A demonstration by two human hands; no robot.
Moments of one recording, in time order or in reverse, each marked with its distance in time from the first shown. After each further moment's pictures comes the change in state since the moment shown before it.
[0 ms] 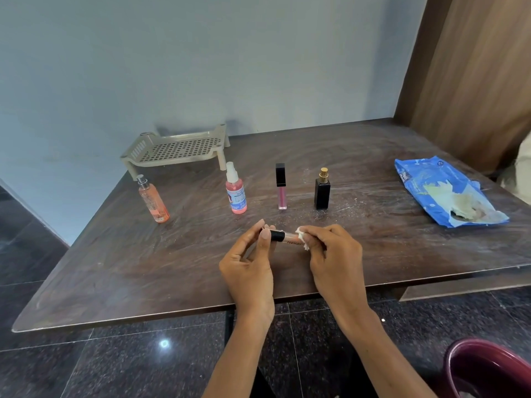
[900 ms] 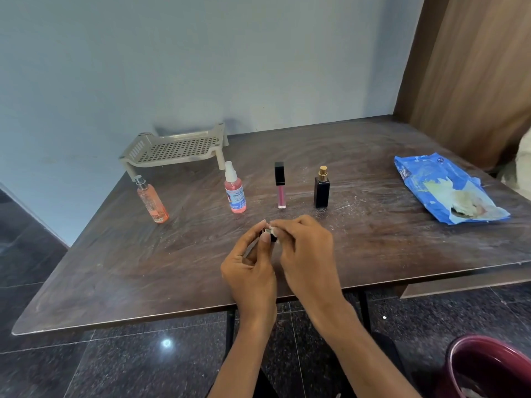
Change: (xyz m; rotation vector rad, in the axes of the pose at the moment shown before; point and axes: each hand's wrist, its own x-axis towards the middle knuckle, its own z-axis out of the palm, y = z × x) left_hand -0.007 0.002 -0.002 0.093 -0.030 0.127; right_hand 0.005 -0.040 0.017 -0.007 -0.082 -0.059
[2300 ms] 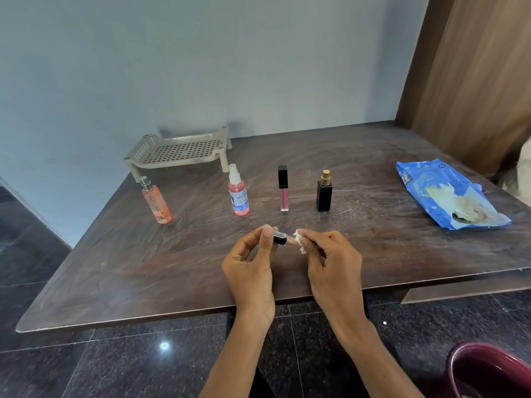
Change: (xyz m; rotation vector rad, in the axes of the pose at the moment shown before) left_hand 0.008 0.002 0.002 -0.216 0.006 -0.200; right_hand -0.019 0.031 -0.012 0.100 0.131 0.073
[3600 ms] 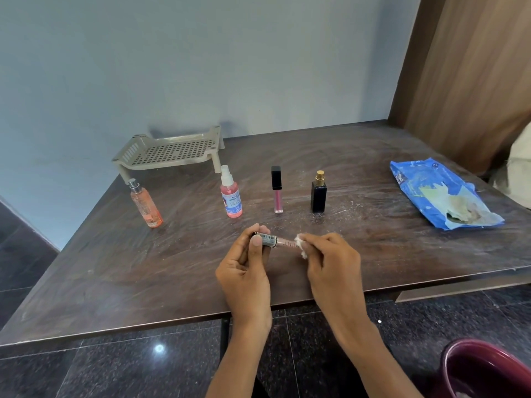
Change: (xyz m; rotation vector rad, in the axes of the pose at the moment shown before) left_hand -0.005 -0.003 0.003 -0.030 0.001 0.081; right_hand 0.006 0.003 -0.005 -0.108 -0.061 0.039
